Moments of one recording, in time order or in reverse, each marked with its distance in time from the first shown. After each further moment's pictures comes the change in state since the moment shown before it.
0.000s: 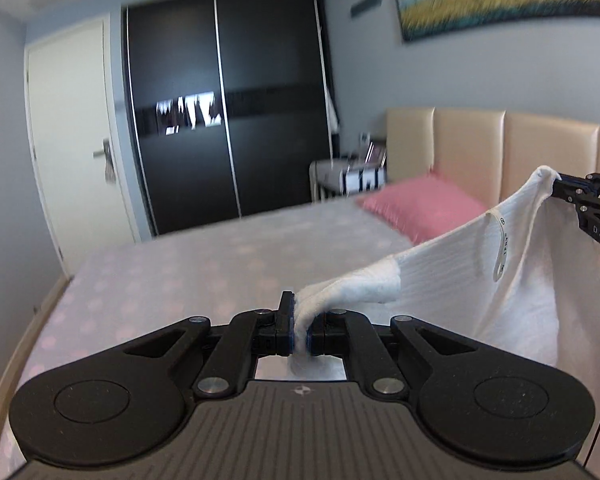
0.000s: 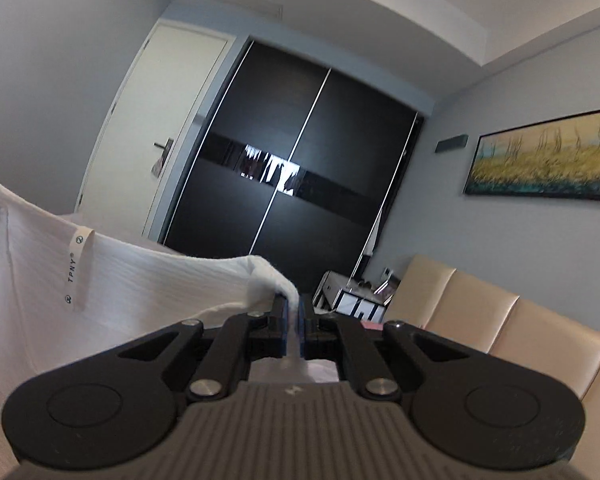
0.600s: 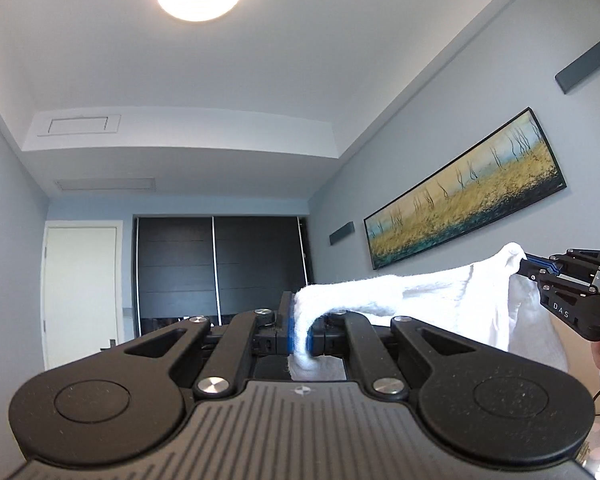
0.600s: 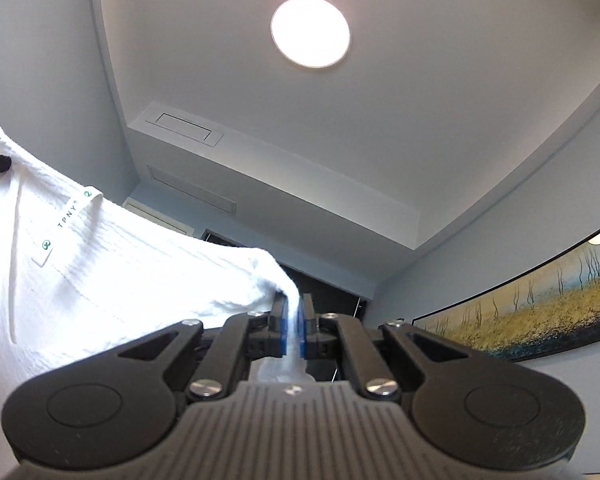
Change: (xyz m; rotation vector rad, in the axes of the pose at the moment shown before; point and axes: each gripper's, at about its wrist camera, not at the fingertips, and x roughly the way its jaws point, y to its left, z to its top) left arm -0.336 -0.036 0.060 0.038 -0.688 -0.023; right arm -0.281 -0.085 0.125 0.021 -0.591 -0.140
